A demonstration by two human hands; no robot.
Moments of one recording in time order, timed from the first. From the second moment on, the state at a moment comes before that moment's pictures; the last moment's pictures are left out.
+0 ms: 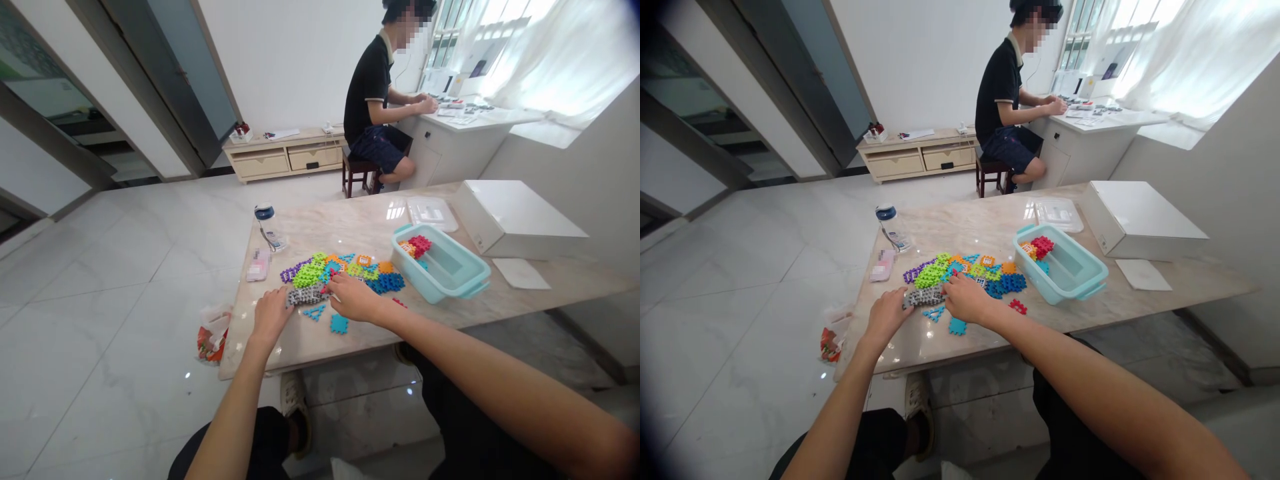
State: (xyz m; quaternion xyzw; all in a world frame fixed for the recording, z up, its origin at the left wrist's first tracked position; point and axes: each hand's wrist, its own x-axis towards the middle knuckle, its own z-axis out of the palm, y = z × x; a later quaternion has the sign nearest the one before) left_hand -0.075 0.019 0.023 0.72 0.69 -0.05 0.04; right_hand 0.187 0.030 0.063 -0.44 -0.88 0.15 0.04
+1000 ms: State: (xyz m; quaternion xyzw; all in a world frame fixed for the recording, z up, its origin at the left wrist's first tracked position) left_hand -0.051 -0.008 0.051 0.76 0.54 0.27 0.22; right_hand 0.160 0.045 0.043 -0.47 -0.67 0.54 0.22
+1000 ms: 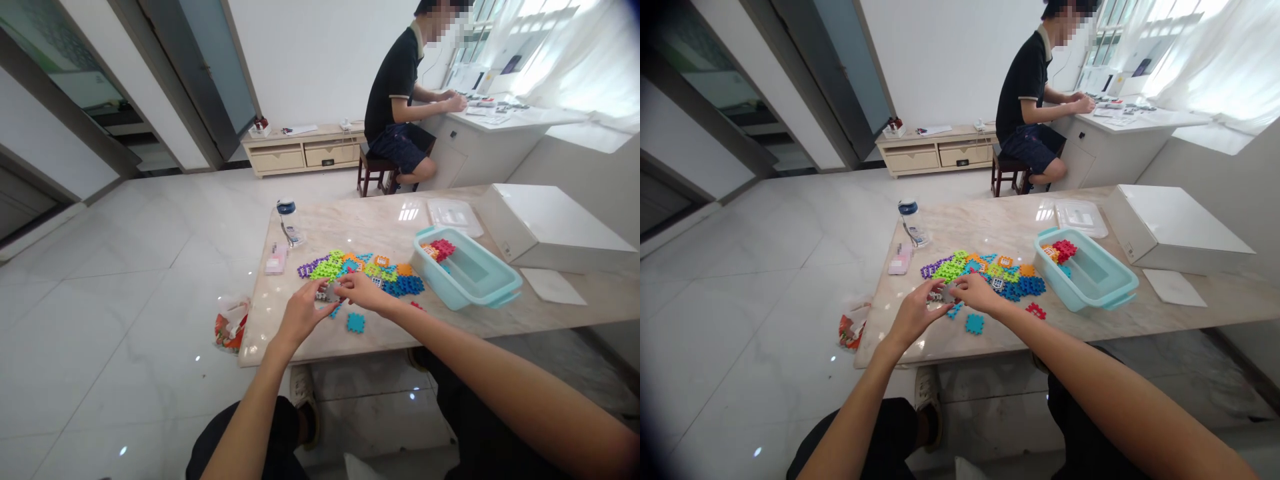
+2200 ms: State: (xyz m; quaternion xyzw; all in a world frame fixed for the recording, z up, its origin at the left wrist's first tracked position) left_hand -0.085 0.014 0.009 0.73 0.67 -0.04 0.11; right_hand 0.220 0.028 0.065 -0.53 -0.61 0.53 0.25
